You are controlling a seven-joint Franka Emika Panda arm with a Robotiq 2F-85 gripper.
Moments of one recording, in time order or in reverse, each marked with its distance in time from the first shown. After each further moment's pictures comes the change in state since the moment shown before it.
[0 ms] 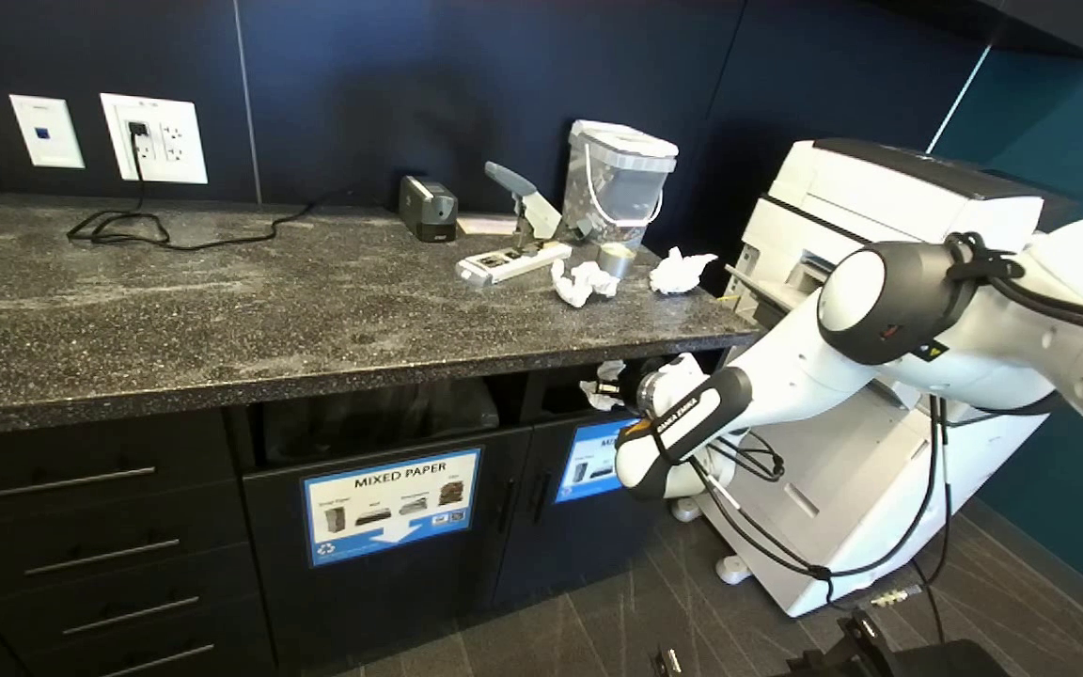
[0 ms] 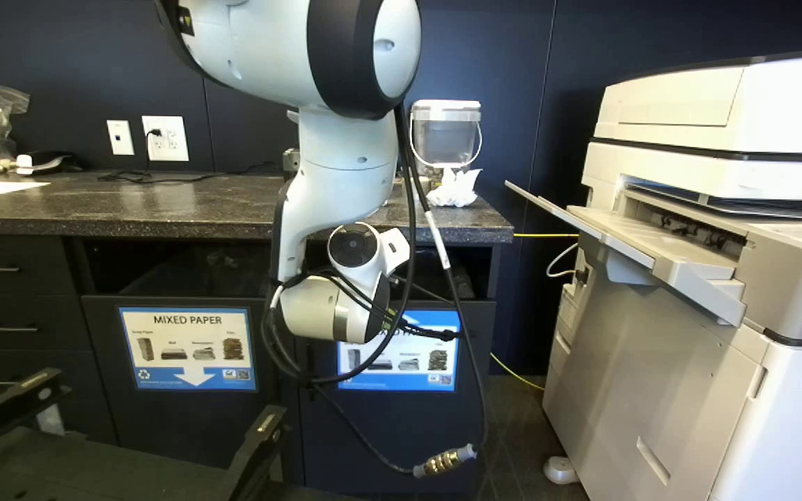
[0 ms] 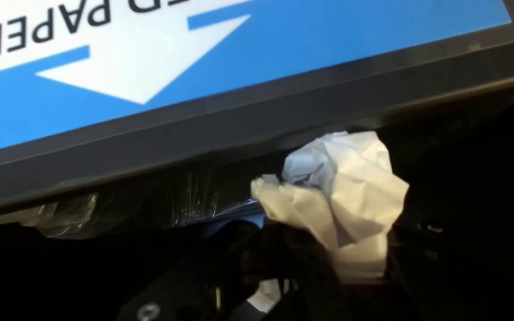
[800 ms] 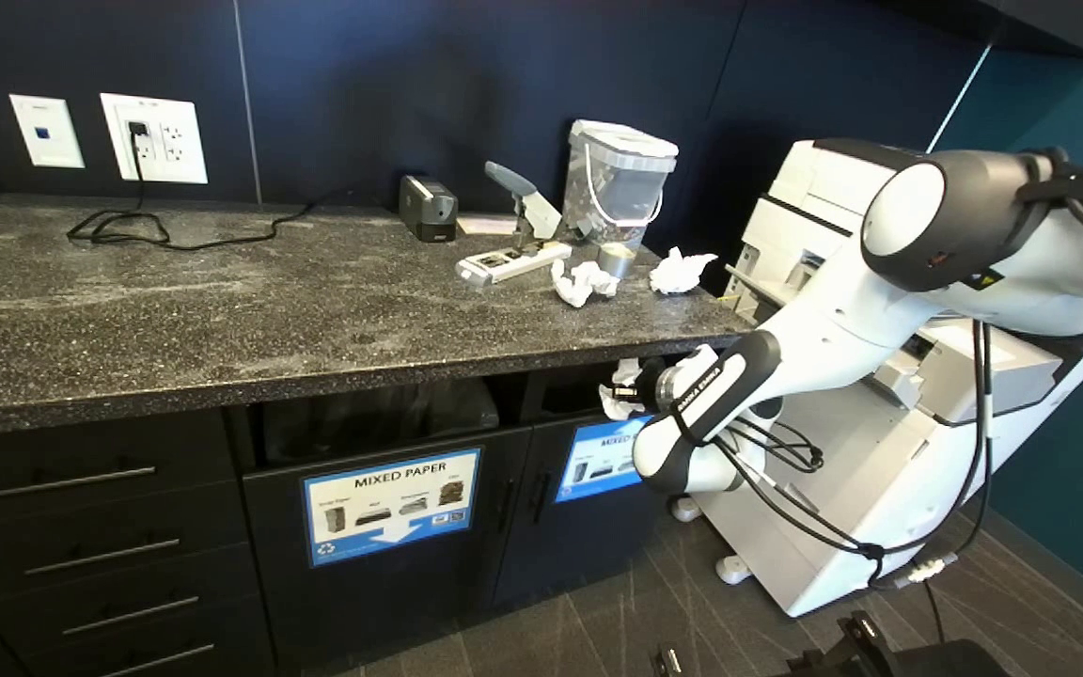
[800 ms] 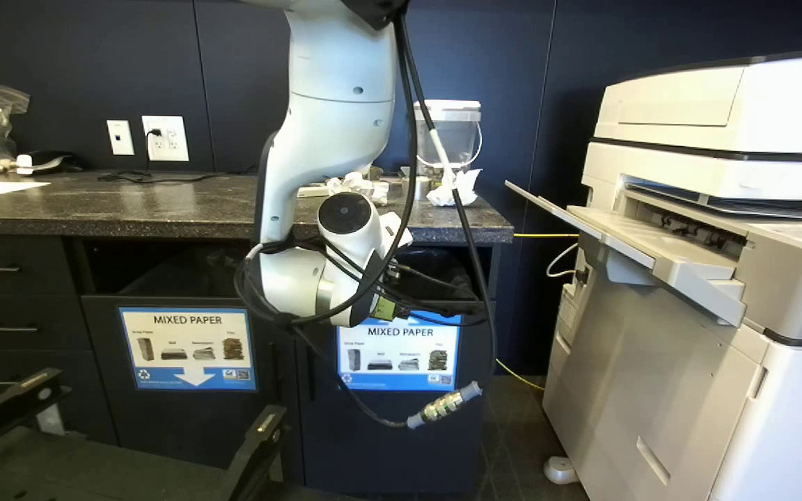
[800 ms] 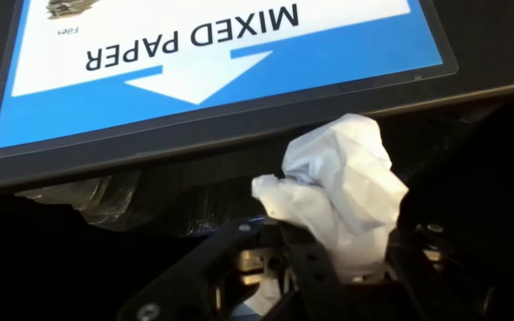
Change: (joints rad) arm 0.001 -0.223 -0.028 -0.334 0.113 0.004 -0.116
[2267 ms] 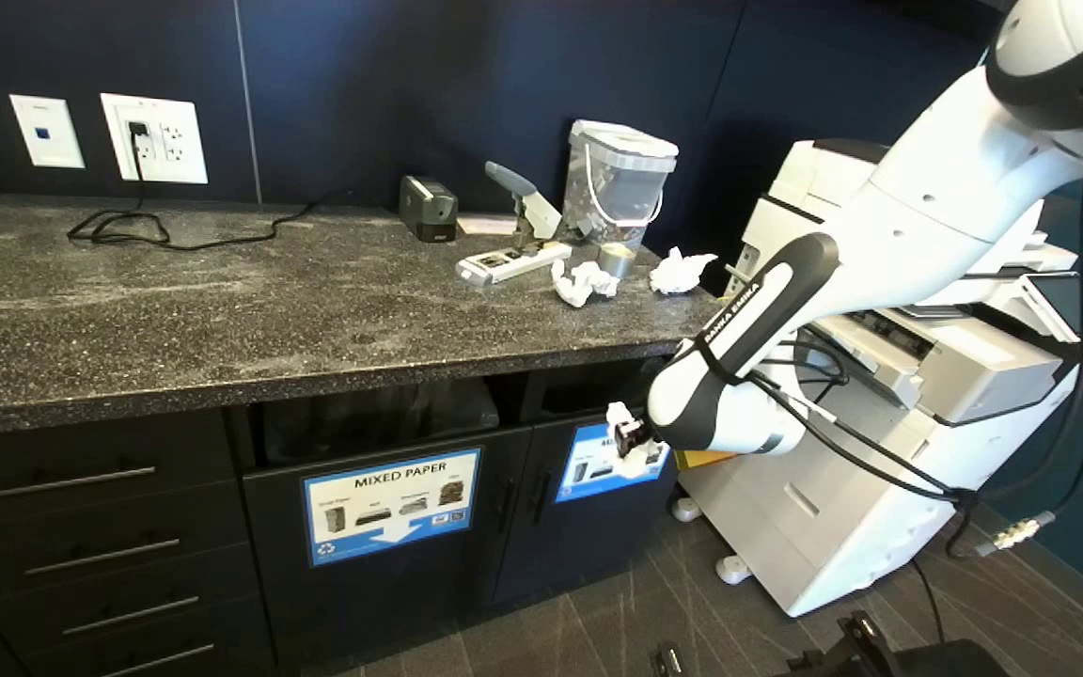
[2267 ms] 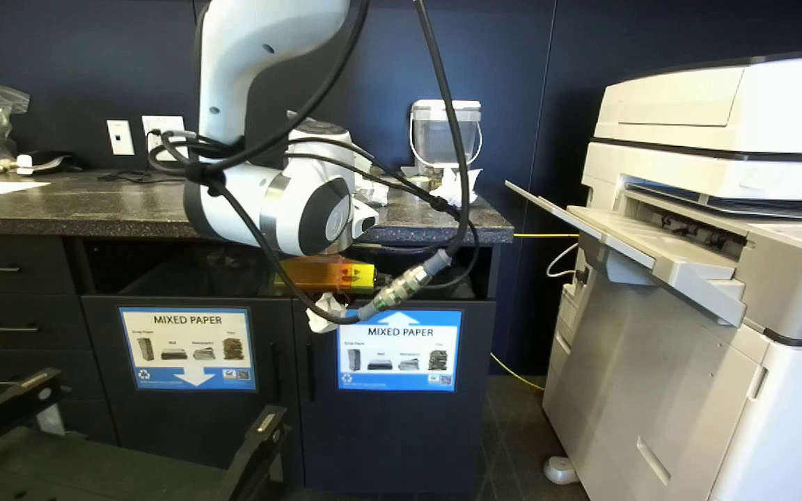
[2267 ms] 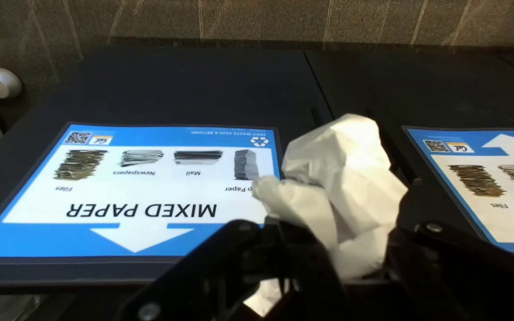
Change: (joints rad) arm 0.022 -0.399 0.041 -0.434 0.150 -0.510 -0.297
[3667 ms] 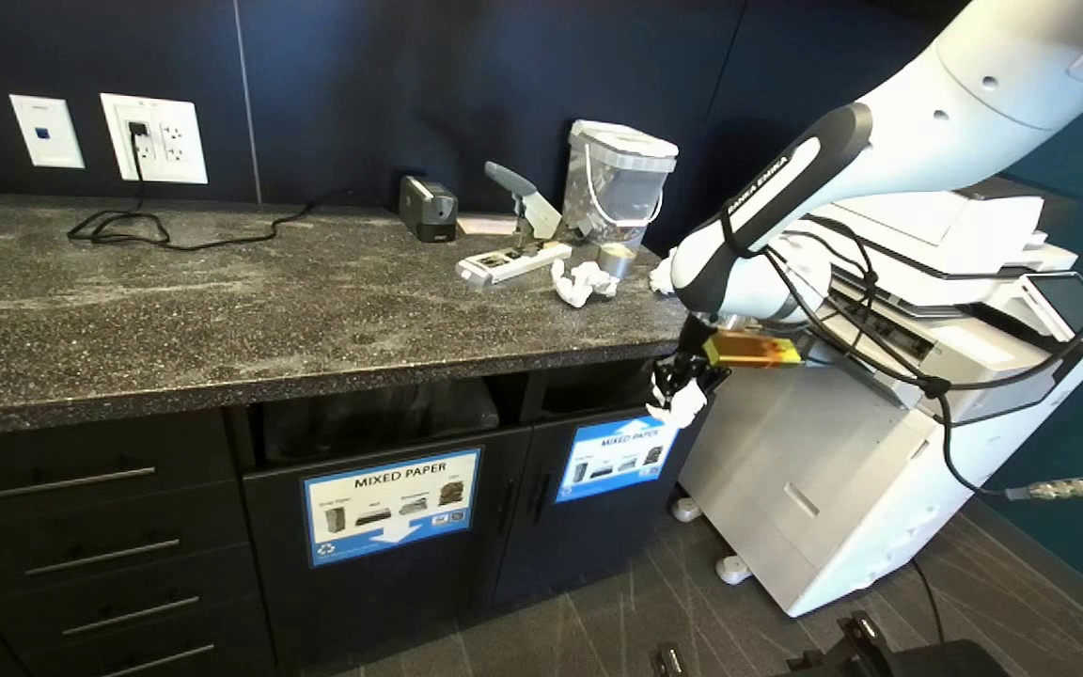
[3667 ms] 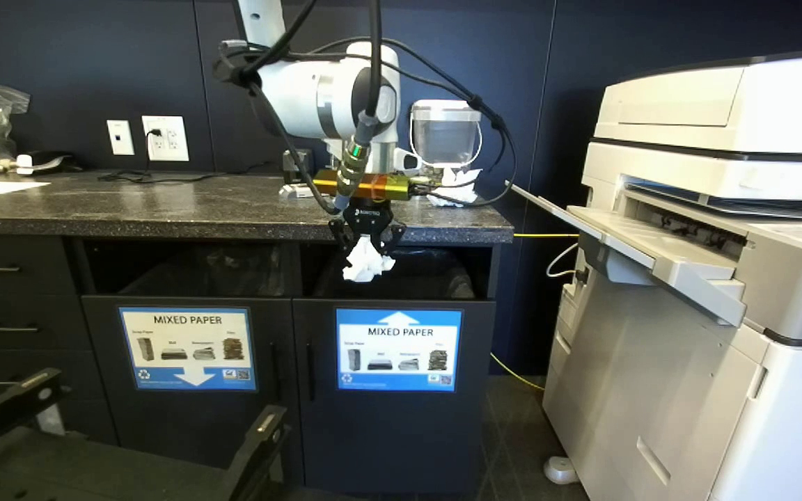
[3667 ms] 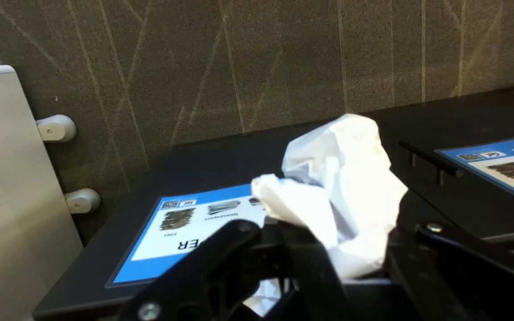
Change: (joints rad) arm 0.105 -0.212 -0.141 0.194 0.125 -0.702 0.111
